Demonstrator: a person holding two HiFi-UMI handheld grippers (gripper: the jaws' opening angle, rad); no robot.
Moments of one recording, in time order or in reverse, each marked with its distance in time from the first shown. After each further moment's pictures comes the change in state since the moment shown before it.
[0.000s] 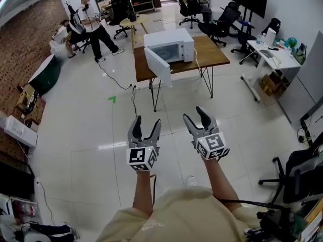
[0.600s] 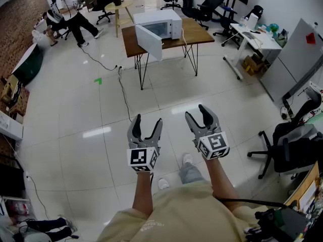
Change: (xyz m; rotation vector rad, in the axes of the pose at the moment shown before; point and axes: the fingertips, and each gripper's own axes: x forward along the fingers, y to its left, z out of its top) left arm -0.171 0.052 0.044 -0.102 -0.006 -0.047; right arm -0.049 0.180 0.034 -0.062 0.092 -0.091
